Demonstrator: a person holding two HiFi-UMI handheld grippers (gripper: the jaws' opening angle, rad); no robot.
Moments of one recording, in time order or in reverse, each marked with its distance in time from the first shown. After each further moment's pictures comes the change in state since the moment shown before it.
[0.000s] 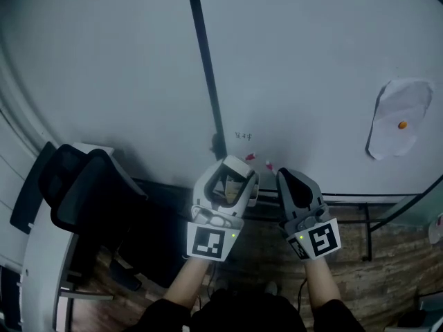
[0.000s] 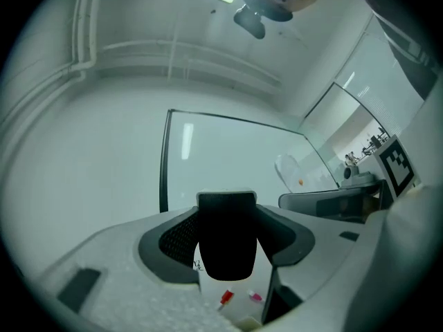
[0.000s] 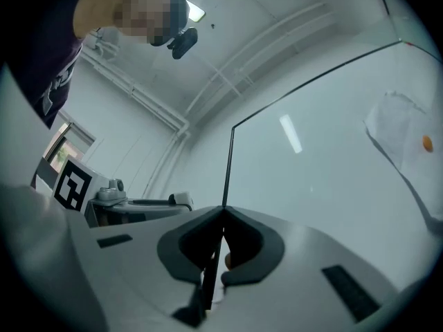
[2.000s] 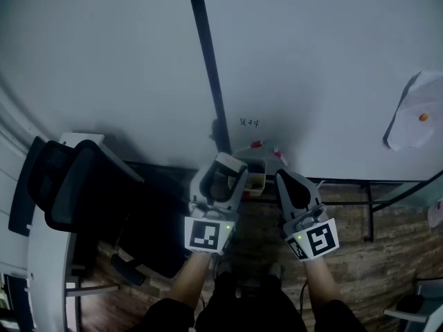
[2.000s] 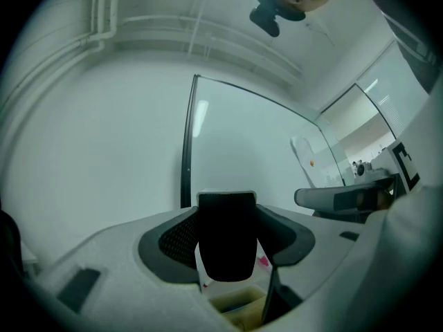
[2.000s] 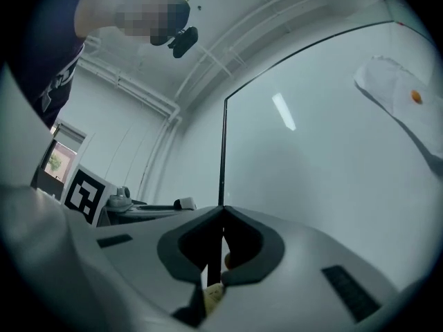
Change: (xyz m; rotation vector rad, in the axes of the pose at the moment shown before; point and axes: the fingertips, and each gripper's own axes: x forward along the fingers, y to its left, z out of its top) left arm 0.005 0.041 -0.102 -0.138 0.122 0.030; right arm 0.013 0.005 -0.090 0.084 0.146 -0.036
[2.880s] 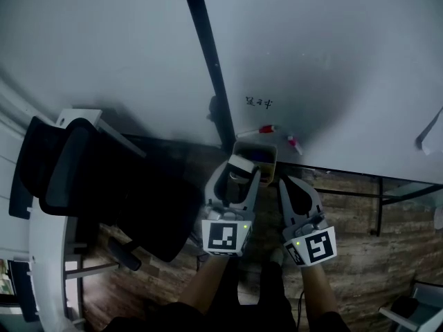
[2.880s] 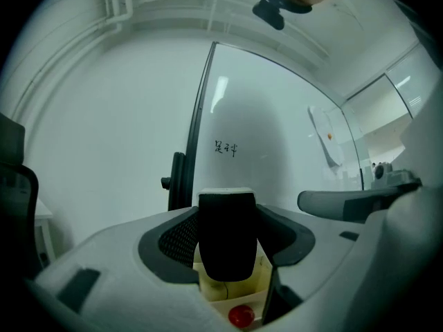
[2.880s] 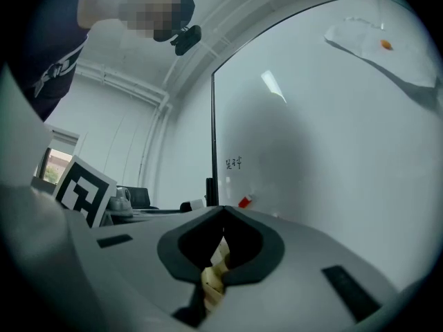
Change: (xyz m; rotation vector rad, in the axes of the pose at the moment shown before) left arm 0.011 -0.011 -0.118 -0.116 0.151 0.132; right arm -0.007 -0.010 -0.107 0.096 0.127 -0.016
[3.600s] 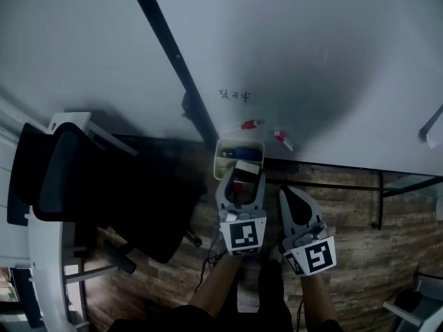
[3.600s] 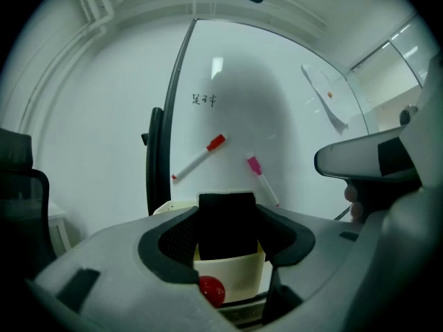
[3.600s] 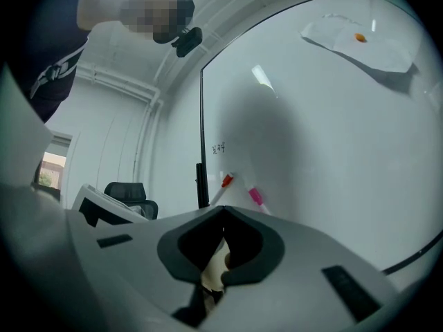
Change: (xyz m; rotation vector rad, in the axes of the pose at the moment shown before) left arm 0.029 -0.036 -0.083 0.078 0.127 0.102; right arm -0.034 -0.028 -0.042 0.049 0.045 -0.049
